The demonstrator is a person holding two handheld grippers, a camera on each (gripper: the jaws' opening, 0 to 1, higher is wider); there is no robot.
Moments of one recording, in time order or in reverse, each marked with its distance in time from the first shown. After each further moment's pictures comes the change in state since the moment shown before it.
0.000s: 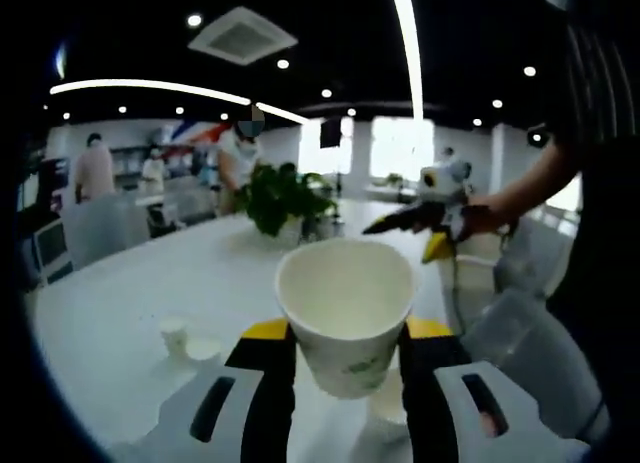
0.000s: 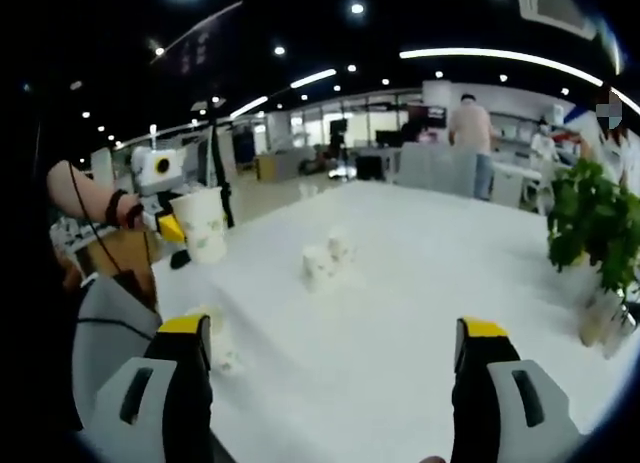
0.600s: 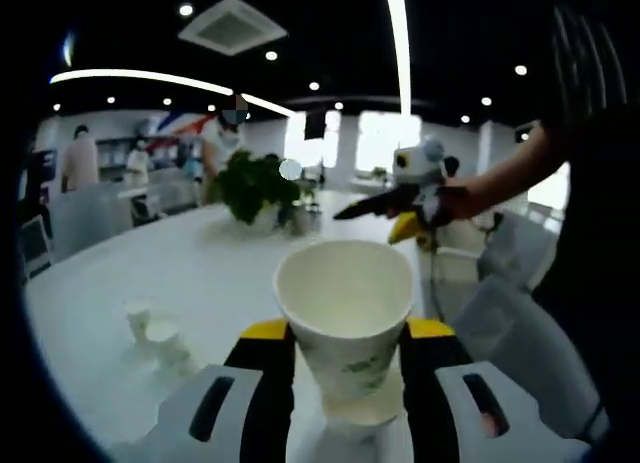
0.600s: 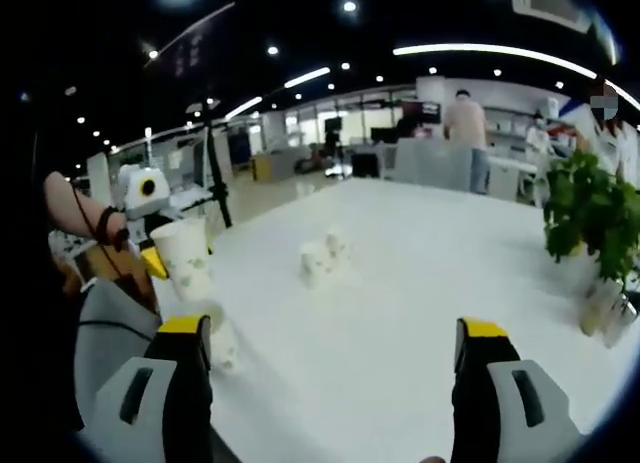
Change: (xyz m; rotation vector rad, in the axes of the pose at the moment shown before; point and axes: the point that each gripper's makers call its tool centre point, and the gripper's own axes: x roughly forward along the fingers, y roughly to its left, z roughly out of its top) left arm 0.018 -0.039 -0.031 0.001 0.049 -0.071; right arm -0.002 0.000 -0.007 0.028 0.010 -0.009
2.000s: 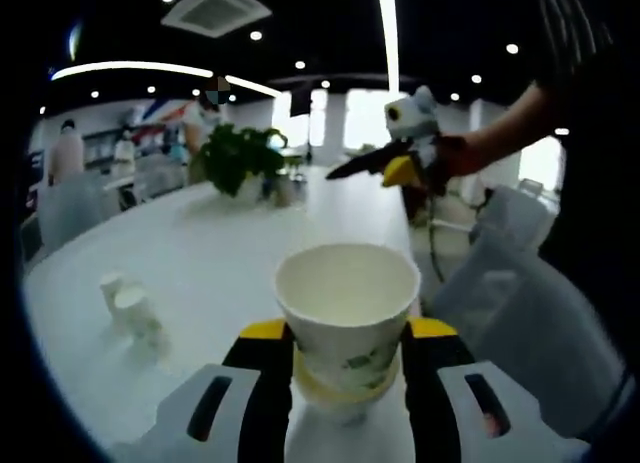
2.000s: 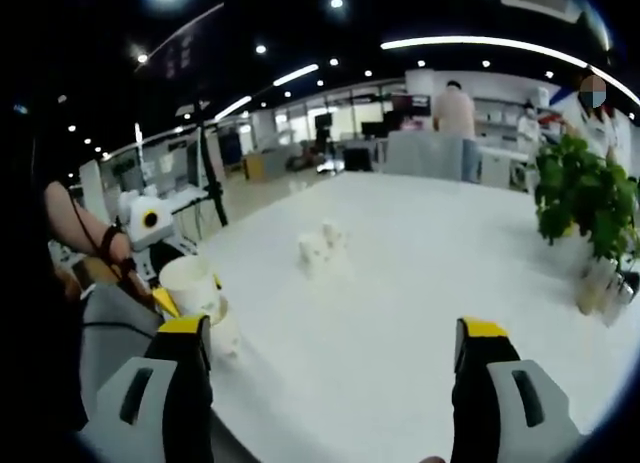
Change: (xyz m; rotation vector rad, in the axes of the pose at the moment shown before) left arm 0.016 -0.013 -0.052 0.025 0.094 -0.035; right arm -0.012 0.005 -0.015 0.041 0.019 -0.025
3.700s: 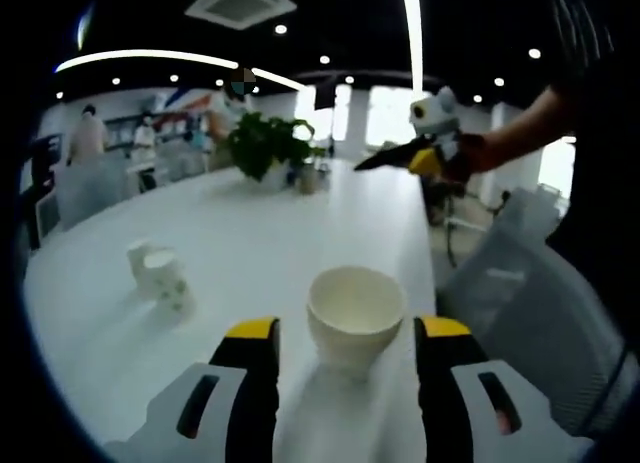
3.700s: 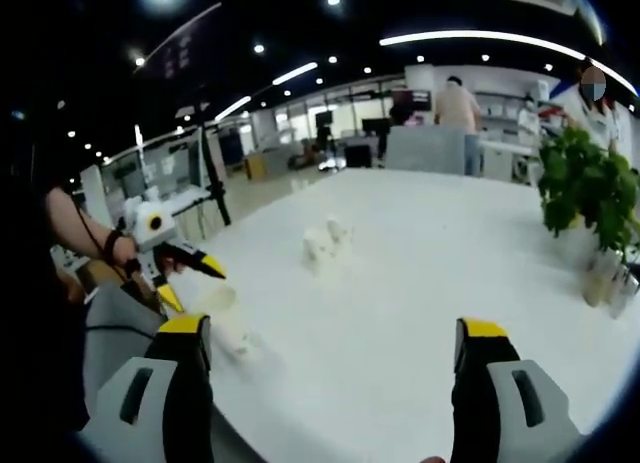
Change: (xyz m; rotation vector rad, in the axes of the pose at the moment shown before) left arm -0.035 0.017 -0.027 -0.053 0.019 0.082; right arm 0.006 0.007 -0.006 0.024 0.010 0.012
